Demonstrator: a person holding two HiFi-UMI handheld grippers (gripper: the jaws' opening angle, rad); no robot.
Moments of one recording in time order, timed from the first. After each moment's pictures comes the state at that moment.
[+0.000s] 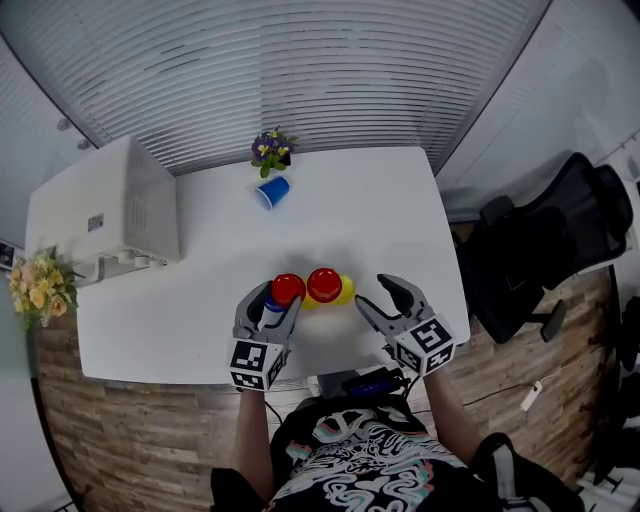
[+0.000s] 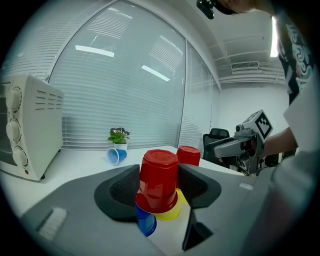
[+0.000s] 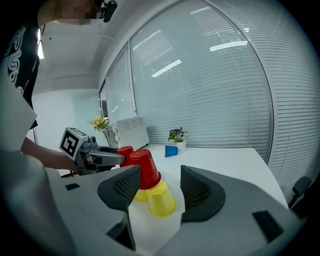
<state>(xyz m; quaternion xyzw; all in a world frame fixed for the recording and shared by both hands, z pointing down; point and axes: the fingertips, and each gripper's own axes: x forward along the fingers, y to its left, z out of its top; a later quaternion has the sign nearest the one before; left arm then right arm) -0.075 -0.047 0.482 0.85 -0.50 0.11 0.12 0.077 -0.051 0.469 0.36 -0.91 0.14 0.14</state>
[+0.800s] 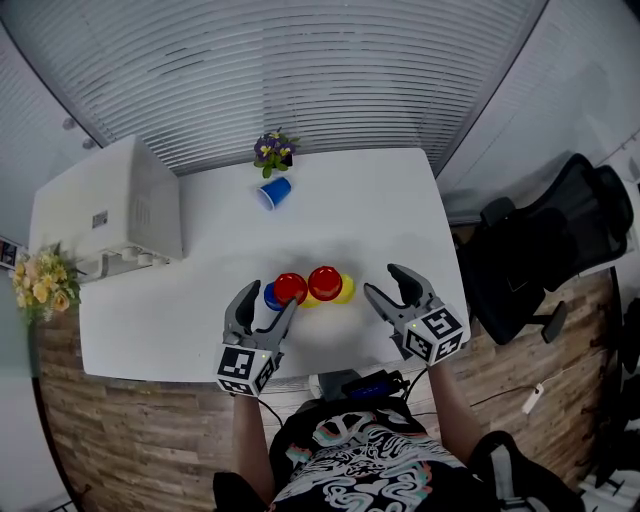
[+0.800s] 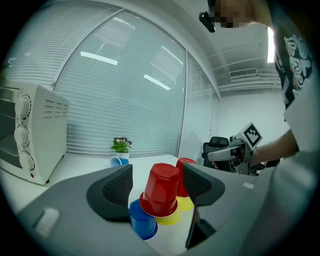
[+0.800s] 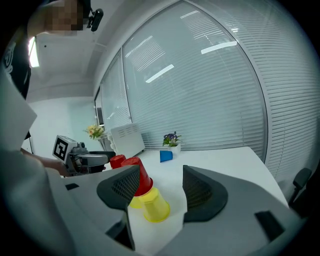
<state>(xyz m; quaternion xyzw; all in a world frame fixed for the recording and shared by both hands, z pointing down) -0.091 -0.036 0.455 0.85 -0.51 0.06 0.11 0.095 -0.069 0.461 0.37 -0.91 0.16 0.10</state>
